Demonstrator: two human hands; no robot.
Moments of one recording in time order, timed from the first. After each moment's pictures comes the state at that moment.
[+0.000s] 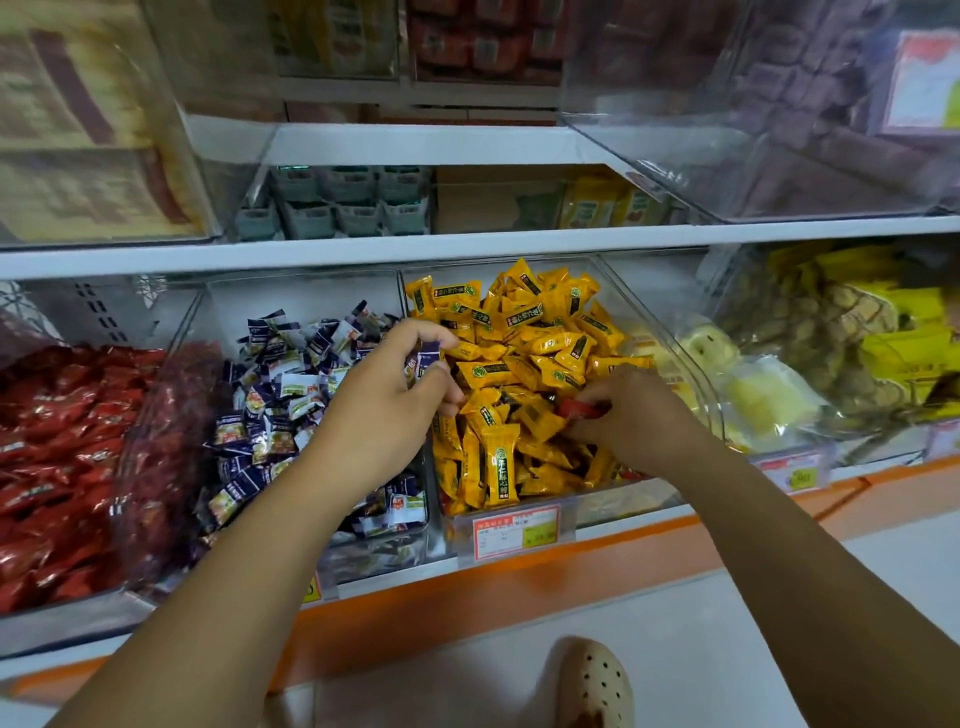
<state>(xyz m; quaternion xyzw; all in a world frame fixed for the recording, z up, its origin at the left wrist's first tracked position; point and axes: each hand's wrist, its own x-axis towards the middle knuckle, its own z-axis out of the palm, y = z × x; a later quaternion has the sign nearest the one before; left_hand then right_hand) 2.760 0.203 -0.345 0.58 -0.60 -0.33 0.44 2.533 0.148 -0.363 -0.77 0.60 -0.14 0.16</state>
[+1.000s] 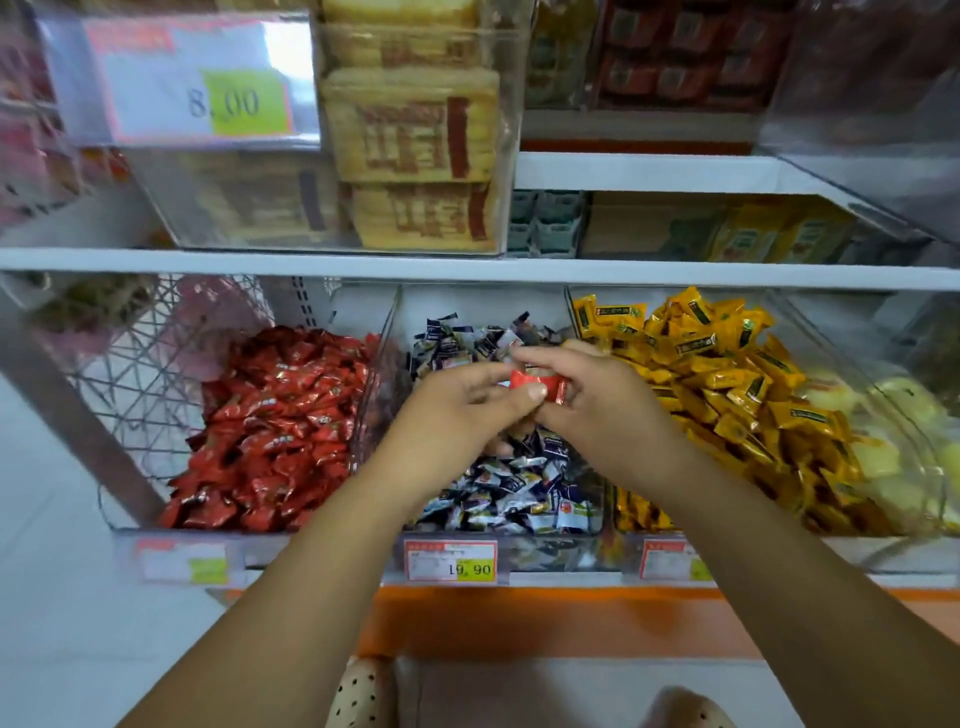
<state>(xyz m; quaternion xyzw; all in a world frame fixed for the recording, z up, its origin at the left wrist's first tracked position) 2.840 0.243 -0.337 0.60 -0.50 -0.42 0.46 2.698 0.178 -0.341 -0.84 0.37 -0.30 0.26</state>
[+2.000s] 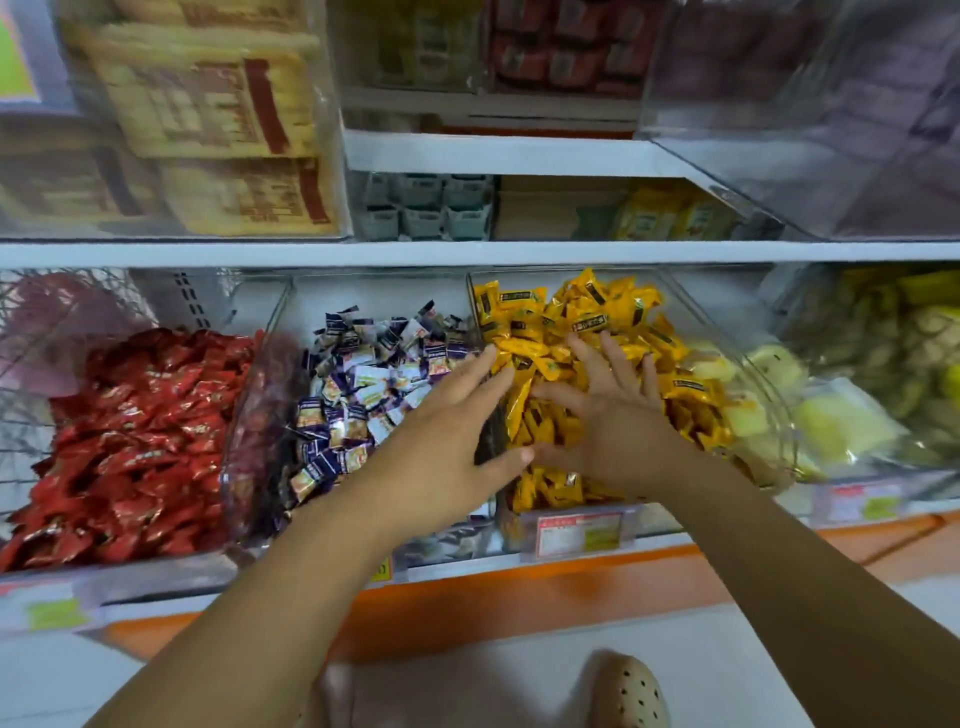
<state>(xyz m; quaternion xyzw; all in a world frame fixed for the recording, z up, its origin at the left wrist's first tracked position) 2.787 0.227 -0.362 0.59 -0.76 -0.23 0.18 2.594 0.148 -0.378 -0.85 0.52 -0.02 0.05</state>
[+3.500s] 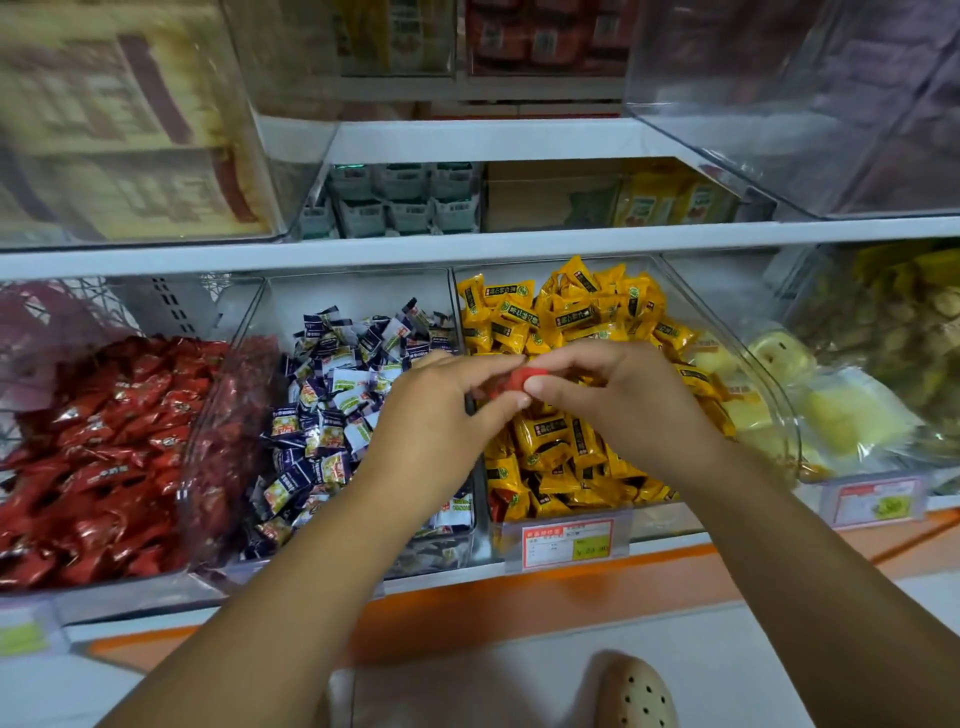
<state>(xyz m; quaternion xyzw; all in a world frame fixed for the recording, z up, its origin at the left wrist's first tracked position) 2.761 0.208 -0.355 0.61 -0.67 -0.16 0.39 2.590 0.160 -0.337 -0.77 0.43 -0.33 0.35</state>
